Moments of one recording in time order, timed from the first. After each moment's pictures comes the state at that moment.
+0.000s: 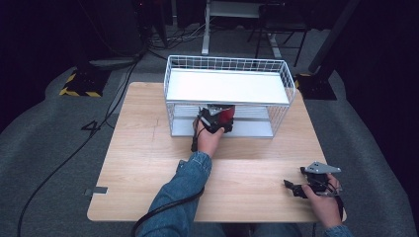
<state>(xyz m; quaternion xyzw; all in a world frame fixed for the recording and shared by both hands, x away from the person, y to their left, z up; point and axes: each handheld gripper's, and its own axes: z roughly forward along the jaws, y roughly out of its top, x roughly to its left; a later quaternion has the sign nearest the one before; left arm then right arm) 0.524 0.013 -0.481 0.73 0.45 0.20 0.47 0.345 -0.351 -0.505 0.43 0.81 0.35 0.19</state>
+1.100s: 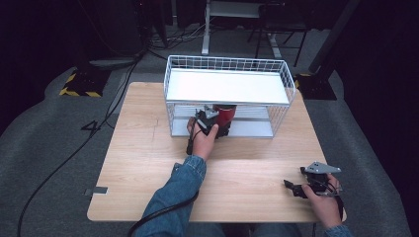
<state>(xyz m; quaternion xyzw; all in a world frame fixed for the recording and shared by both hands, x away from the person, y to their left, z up) 0.507 0.030 -0.478 0.75 0.42 0.19 0.48 0.345 -0.351 -0.505 0.43 0.81 0.35 0.19</state>
